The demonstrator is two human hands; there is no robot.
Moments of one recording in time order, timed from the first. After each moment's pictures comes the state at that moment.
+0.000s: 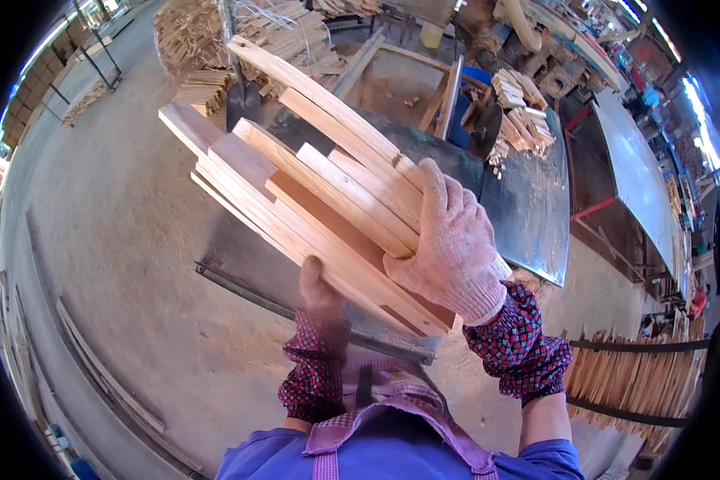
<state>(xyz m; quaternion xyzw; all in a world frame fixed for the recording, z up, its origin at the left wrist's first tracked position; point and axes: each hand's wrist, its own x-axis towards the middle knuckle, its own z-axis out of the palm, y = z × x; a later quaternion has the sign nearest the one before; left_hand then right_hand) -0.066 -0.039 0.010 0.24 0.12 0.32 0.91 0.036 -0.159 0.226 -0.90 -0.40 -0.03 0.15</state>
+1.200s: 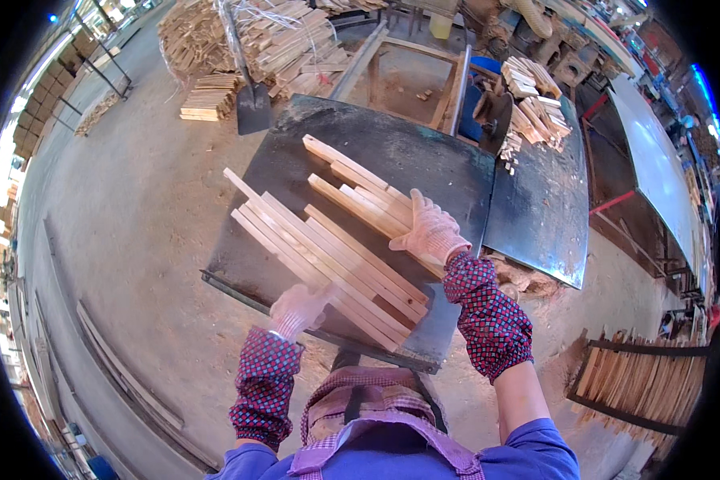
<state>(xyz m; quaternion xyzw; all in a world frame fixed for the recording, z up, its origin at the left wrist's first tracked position) -0.101 0.008 0.074 0.76 0.45 -0.30 0.35 0.133 -0.145 0.056 -0.93 -0.31 0.21 0.06</state>
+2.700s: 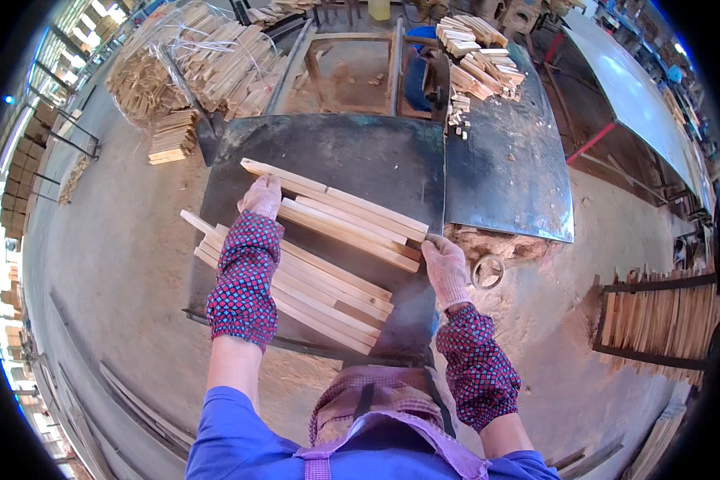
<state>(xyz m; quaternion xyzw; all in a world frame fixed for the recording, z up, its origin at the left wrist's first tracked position) 0.106 0.119 -0.016 0.90 0.40 -0.01 0.18 0.088 -0.270 -0.008 -0.83 0.05 0.13 0.54</state>
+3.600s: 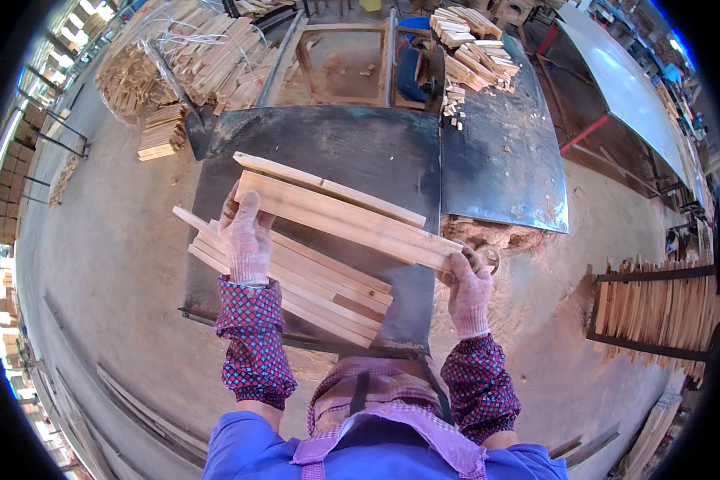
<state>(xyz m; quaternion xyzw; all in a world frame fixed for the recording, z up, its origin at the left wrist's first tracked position) 0.024 0.034 0.065 0.42 0.24 0.31 0.82 0.044 -0.308 0.021 -0.52 0.15 0.10 0.84</state>
